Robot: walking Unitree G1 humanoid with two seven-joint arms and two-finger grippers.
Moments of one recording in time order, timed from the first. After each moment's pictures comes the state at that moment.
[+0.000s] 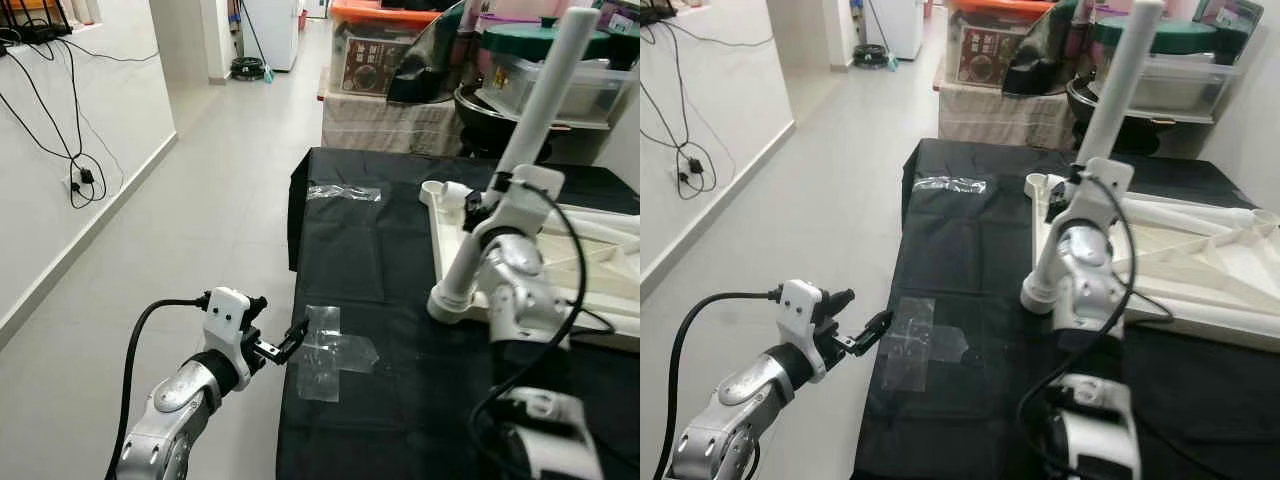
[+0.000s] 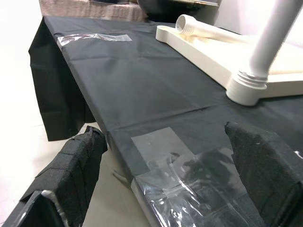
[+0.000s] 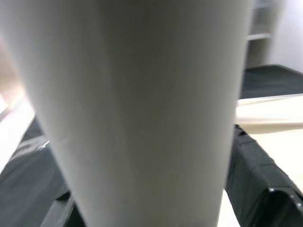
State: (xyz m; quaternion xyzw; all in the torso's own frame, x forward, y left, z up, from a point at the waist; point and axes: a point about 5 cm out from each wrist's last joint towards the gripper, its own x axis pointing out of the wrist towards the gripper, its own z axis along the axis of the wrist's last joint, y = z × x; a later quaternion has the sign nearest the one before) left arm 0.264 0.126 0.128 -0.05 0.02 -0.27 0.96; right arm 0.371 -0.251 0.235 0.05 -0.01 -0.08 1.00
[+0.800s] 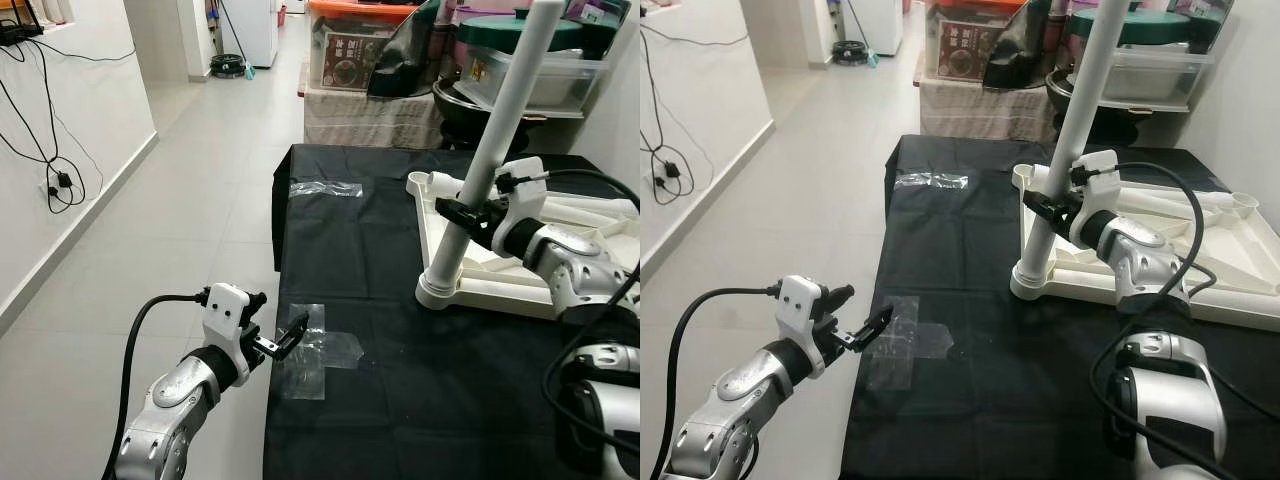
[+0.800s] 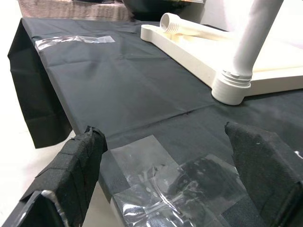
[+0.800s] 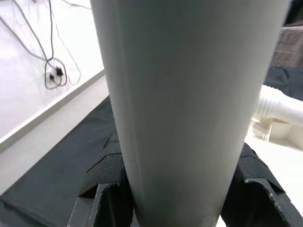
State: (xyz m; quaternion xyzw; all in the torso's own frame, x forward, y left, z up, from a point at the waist) left arm 0.266 0.127 0.132 -0.04 0.01 -0.28 0.96; right arm 0.379 -0.254 0.225 0.01 0.04 0.19 0.98
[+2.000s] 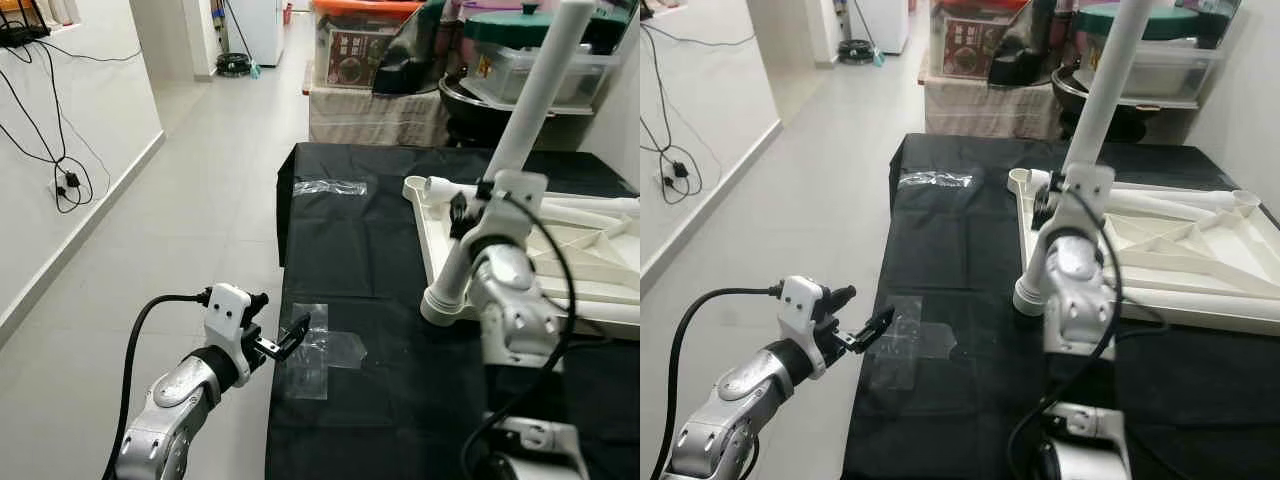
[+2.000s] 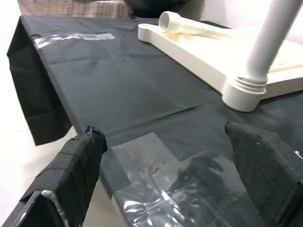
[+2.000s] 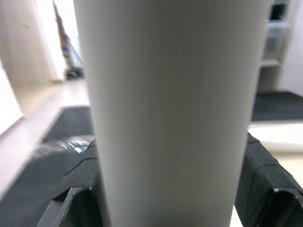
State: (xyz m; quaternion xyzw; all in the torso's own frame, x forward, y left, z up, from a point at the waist) left arm 0.266 0.126 0.132 -0.04 0.01 -0.28 0.96; right arm 0.353 -0.207 0.241 0.02 -0.07 -0.05 1.00
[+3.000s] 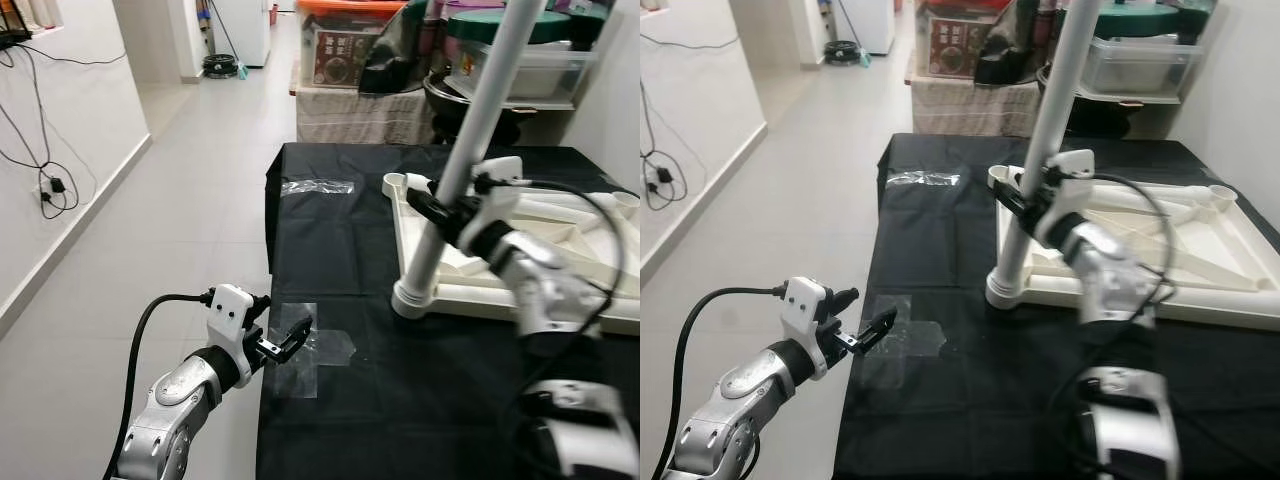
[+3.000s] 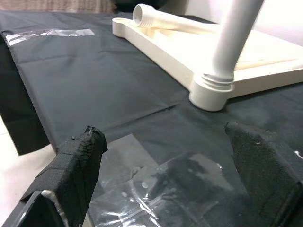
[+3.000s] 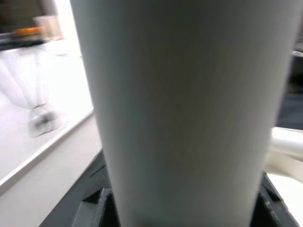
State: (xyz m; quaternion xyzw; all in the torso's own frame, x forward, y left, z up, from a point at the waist) left arm 0.268 0.122 0.128 -0.04 0.02 -0.29 0.95; right arm 0.369 -0.178 0.224 0.06 -0.03 0.11 0.99
